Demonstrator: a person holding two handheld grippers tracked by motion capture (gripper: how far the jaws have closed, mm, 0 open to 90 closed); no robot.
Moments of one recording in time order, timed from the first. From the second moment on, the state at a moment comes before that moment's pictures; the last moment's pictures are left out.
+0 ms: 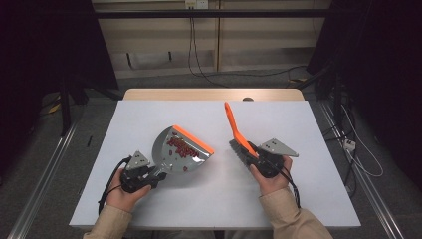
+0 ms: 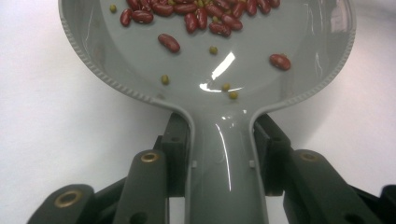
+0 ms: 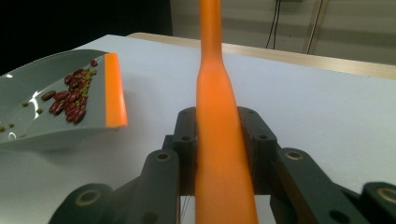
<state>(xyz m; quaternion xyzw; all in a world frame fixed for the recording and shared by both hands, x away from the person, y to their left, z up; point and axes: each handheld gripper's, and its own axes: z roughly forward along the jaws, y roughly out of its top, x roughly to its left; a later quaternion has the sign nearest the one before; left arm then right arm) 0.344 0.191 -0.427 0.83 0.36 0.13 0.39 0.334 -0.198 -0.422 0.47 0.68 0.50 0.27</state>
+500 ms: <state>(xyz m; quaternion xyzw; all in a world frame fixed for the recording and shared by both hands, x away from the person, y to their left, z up) 0.355 0.211 -0.430 0.78 0.45 0.19 0.39 0.331 -0.216 -0.424 0.48 0.67 0.49 0.28</state>
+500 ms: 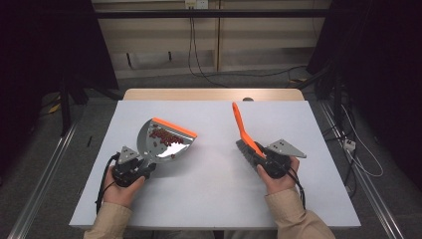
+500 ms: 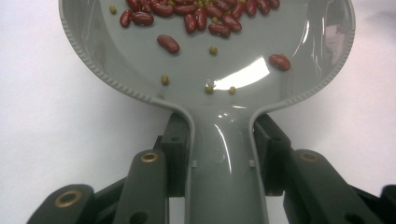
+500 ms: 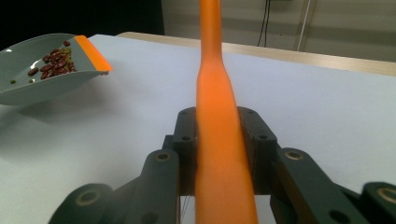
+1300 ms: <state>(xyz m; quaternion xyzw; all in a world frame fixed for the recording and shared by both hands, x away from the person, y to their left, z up) 0.373 0.223 -0.442 0.75 0.54 0.20 0.32 0.329 -0.222 -0.431 0.49 0.67 0.48 0.28</state>
